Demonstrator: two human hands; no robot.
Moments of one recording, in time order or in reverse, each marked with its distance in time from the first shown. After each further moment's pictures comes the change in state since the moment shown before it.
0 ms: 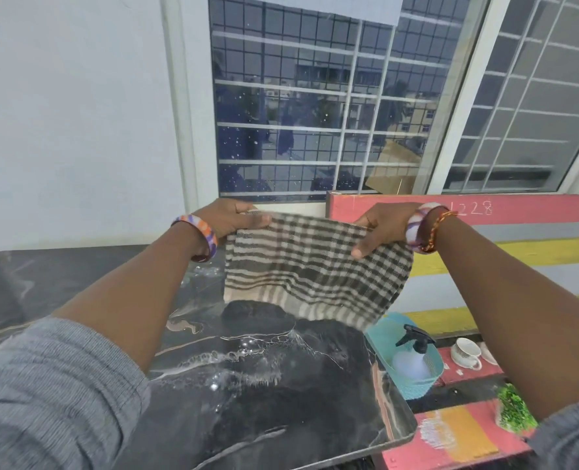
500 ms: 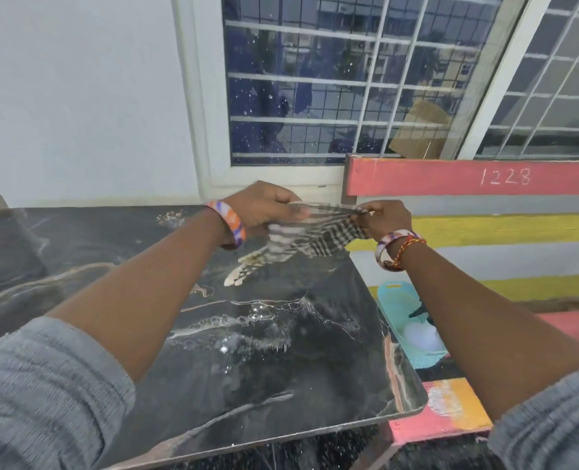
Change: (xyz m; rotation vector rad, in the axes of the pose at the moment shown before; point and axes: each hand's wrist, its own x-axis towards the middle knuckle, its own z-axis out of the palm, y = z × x) left_hand -0.023 0.010 0.042 -0.155 -0.268 -0.046; right_hand 0.060 0.022 0.082 0.407 0.671 0.205
